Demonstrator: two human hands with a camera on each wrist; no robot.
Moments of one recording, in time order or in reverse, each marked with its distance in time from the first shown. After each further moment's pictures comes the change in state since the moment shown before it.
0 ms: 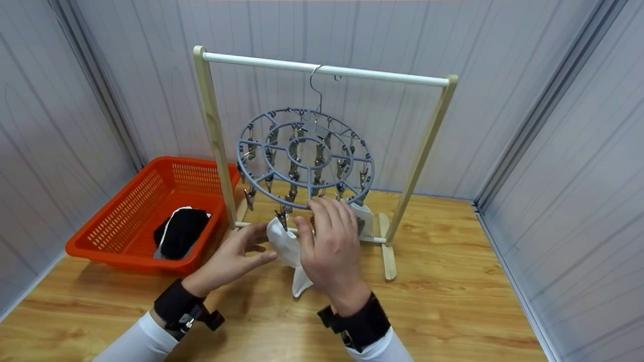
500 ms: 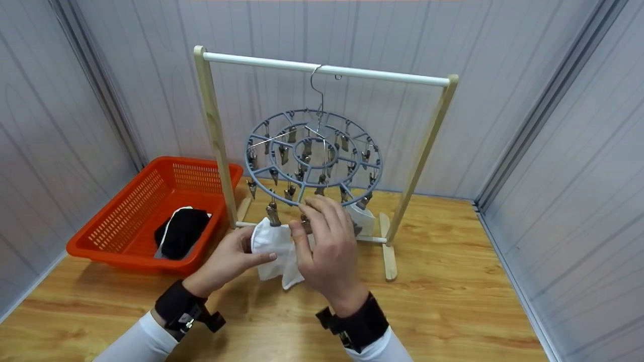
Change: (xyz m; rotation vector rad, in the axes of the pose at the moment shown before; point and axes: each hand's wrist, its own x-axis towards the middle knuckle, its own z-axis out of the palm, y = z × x) left_hand 0.001 0.000 0.003 -0.147 0.044 -0.034; right_hand -0.001 -0.005 0.000 0.094 0.074 -0.109
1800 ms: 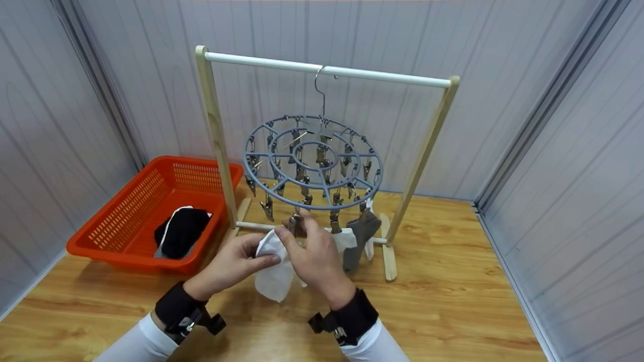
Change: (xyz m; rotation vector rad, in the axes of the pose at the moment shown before) left_hand -0.006 0.010 0.007 0.086 -0.117 0.133; right_hand -0.008 0.004 0.028 0.468 -0.320 0.608
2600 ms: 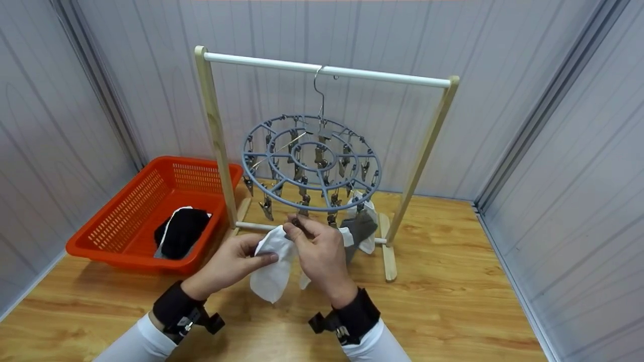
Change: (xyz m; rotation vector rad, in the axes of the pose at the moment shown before) left_hand 0.001 -0.001 -0.008 0.048 0.017 0.010; right_hand 0.004 -0.002 0.001 0.190 0.116 -0.058
